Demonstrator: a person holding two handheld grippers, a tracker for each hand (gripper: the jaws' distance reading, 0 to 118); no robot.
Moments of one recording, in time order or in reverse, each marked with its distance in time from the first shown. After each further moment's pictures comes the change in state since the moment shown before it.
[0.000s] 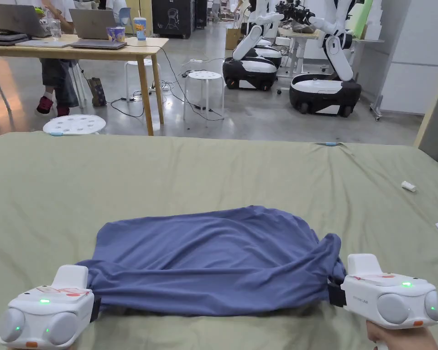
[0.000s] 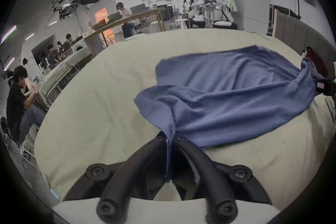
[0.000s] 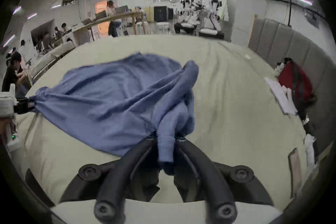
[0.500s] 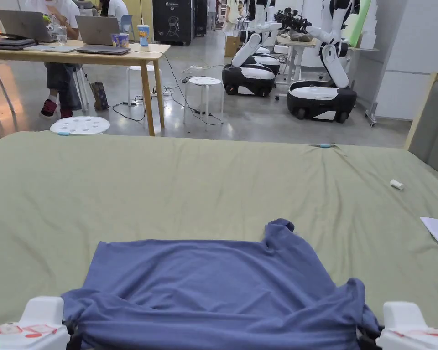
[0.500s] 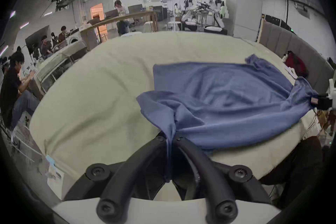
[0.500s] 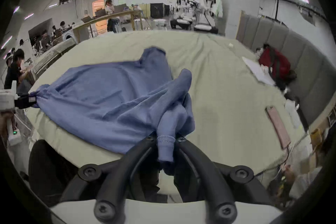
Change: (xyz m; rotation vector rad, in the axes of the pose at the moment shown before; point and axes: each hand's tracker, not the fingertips) left arm -0.021 -0.094 0.097 -0.033 -0.114 0.062; right arm -0.010 -0.113 0.111 -0.126 -0.032 -0.054
